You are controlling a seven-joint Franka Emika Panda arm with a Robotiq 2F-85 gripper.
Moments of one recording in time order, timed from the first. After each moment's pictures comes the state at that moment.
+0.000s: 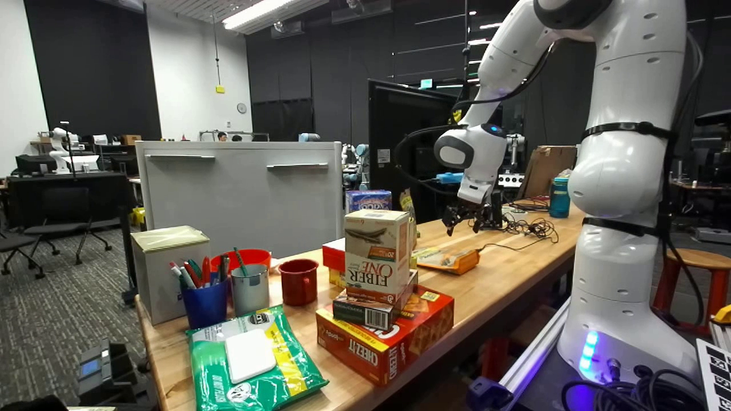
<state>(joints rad) -0.12 -0.01 -0.13 -2.46 2.60 3.45 0.77</state>
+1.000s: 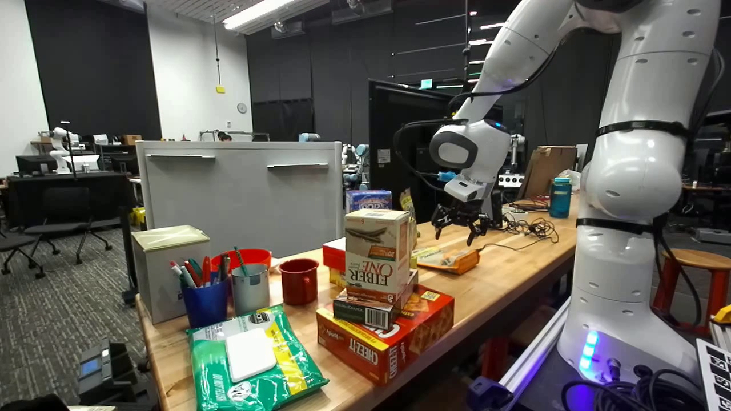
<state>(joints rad) 0.25 -0.15 -0.27 -2.61 2.60 3.45 1.31</state>
